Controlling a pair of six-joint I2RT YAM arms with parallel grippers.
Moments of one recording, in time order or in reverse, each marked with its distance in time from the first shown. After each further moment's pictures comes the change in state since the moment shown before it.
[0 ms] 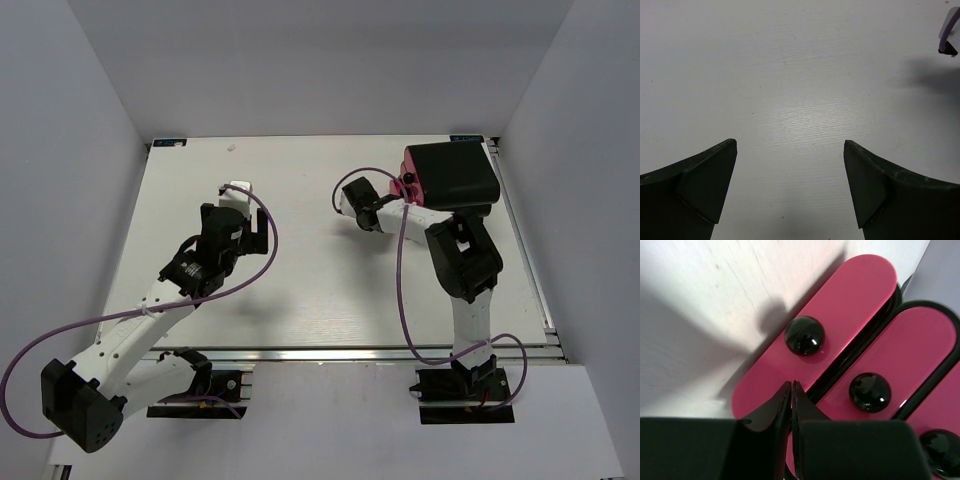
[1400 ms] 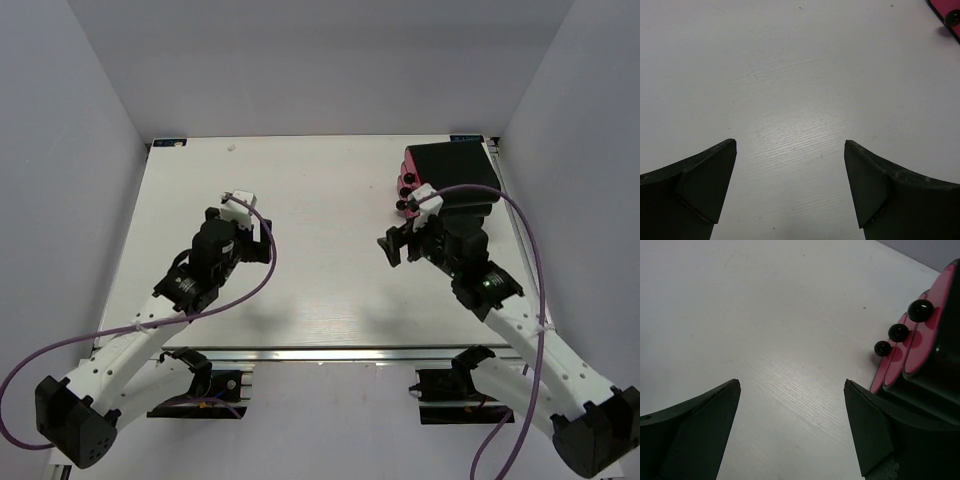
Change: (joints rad) left arm 0.000 -0.106 -0.109 0.121 0.153 0.072; right arm -0.071 -1.164 -0.646 0.235 -0.799 0.800
